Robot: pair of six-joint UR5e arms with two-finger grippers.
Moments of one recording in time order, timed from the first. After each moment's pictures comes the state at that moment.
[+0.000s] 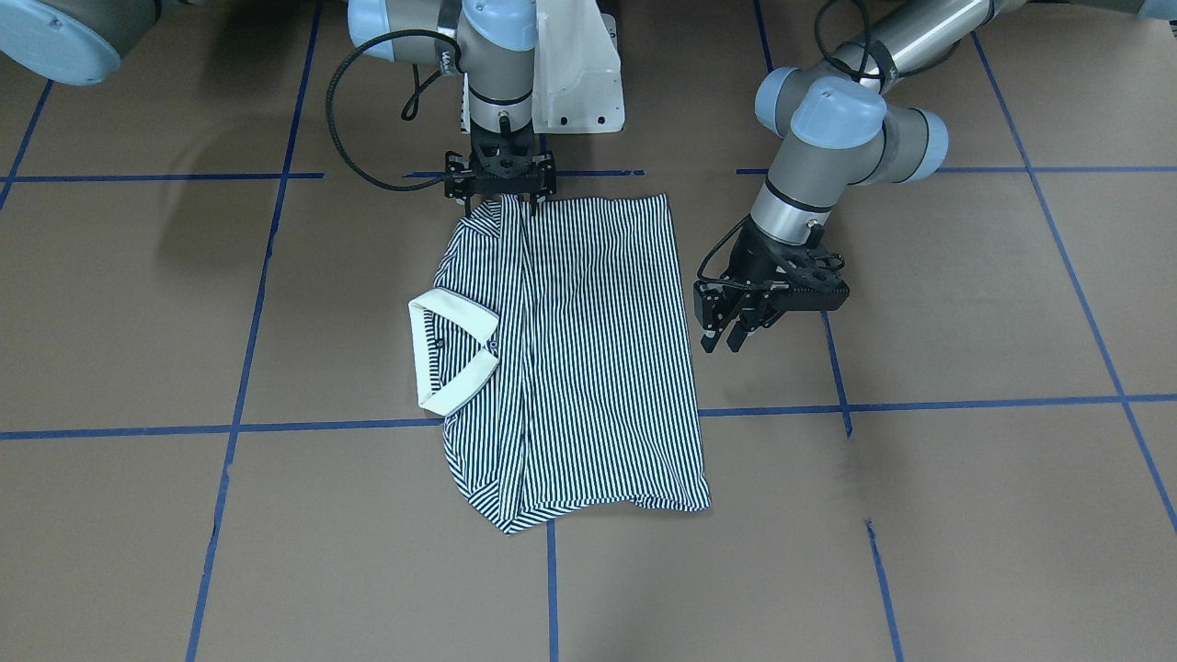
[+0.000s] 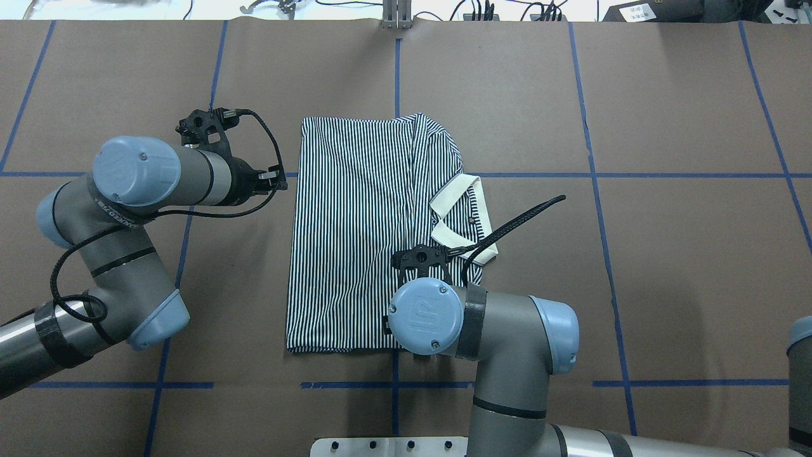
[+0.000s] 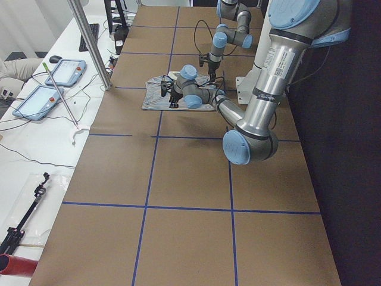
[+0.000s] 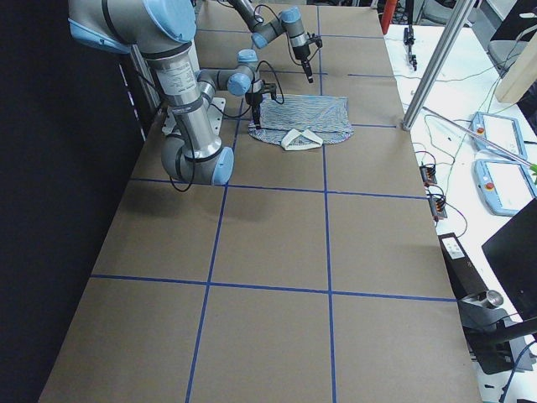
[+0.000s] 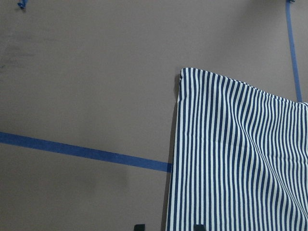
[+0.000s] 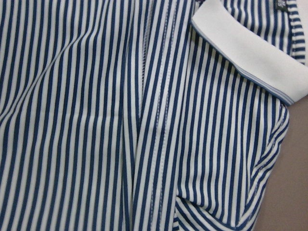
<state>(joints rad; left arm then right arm) -0.65 -1.97 -1.66 -2.16 -1.73 -1.39 0.25 -0.92 1.76 -1.73 1.59 1.27</state>
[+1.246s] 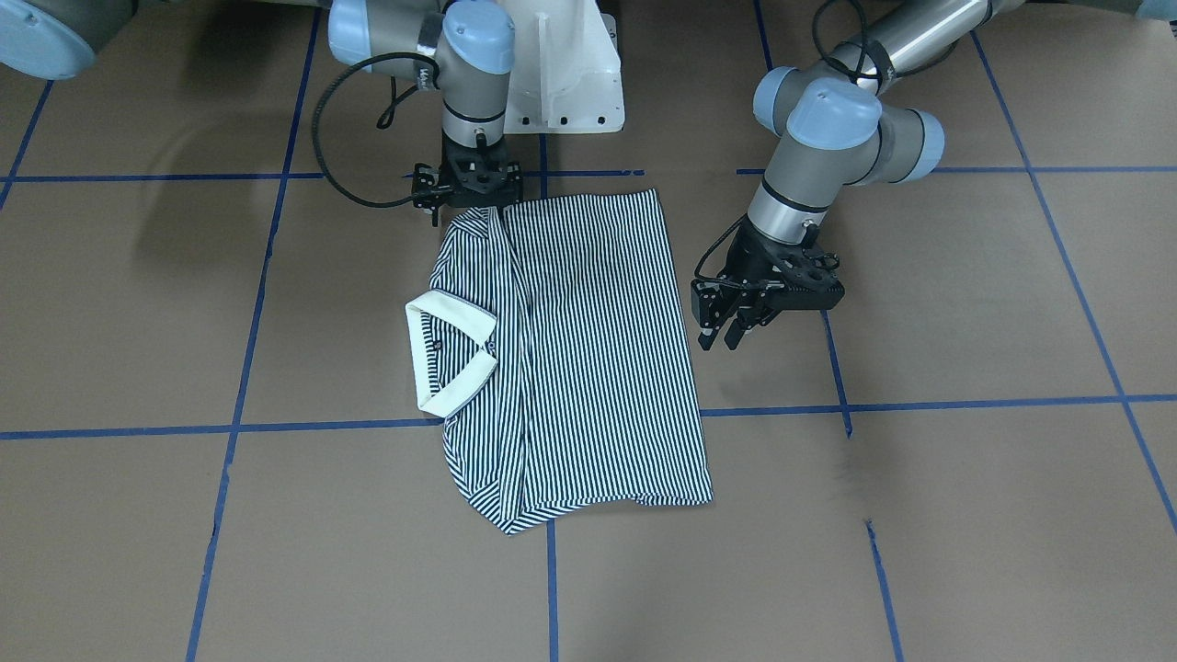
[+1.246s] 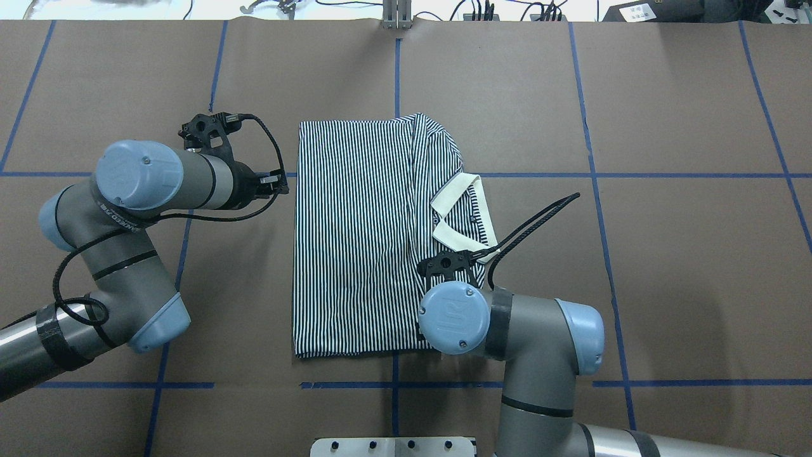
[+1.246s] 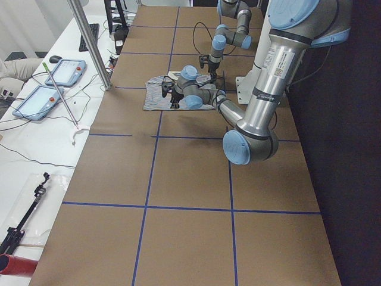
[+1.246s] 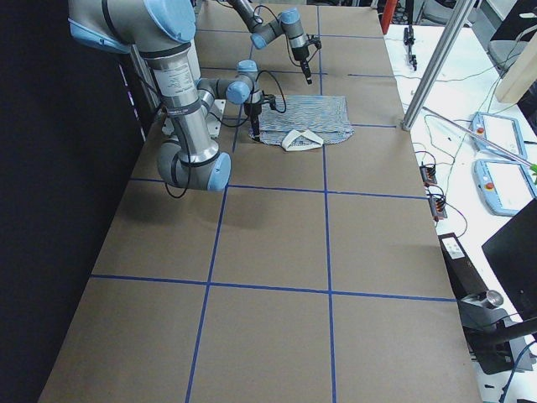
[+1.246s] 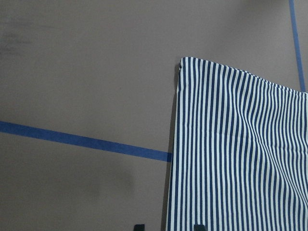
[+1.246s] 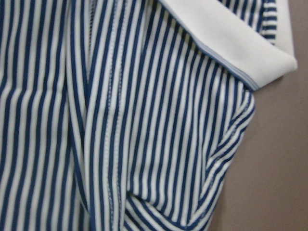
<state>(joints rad) -0.64 -1.97 -1.66 -2.16 -1.74 -1.39 0.26 -1.02 1.81 -1.75 1.60 1.19</state>
